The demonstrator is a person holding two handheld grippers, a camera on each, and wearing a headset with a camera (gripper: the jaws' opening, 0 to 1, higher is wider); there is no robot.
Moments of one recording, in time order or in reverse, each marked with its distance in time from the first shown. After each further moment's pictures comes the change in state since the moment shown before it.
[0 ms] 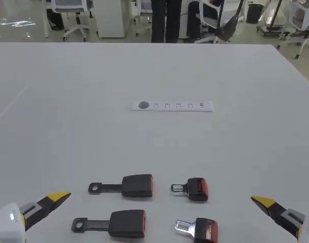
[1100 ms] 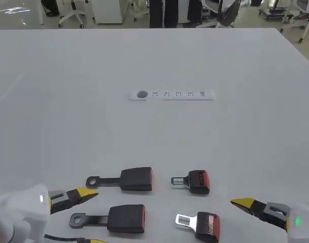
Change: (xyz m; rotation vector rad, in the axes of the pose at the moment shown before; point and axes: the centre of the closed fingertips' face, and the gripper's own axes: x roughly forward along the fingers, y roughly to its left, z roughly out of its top) left arm 0.041 -0.011 -0.005 0.142 0.122 -0.202; right arm 0.025 0.004 -0.011 -0.138 0.054 0.130
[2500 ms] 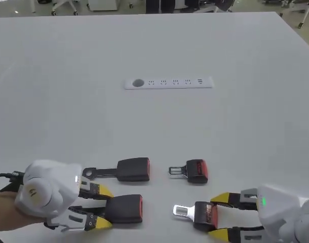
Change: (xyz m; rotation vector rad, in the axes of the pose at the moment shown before) left arm 0.031 -0.004 -0.022 0.230 0.223 -0.254; right arm 0.027 0.011 -0.011 -0.143 0.090 0.186
